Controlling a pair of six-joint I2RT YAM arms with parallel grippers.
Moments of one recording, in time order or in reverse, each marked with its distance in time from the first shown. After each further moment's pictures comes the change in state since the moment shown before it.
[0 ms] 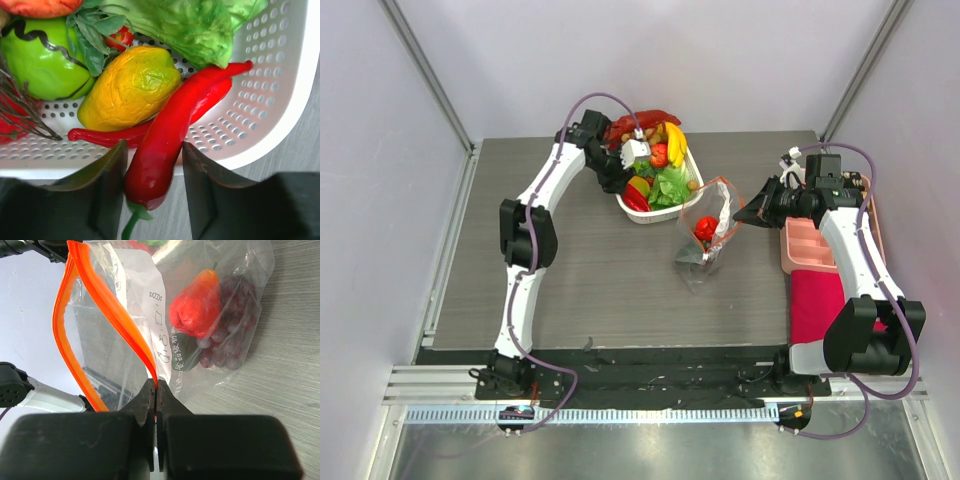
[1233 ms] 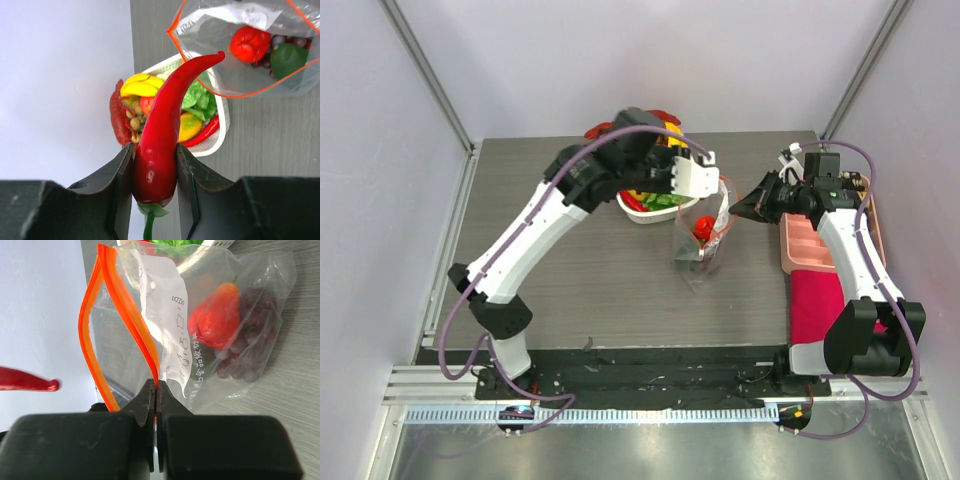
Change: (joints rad) left arm -0.517 -0.603 -0.055 -0.041 -0.491 0.075; right arm 0.019 -0.008 -0.011 0.098 -0.027 0.091
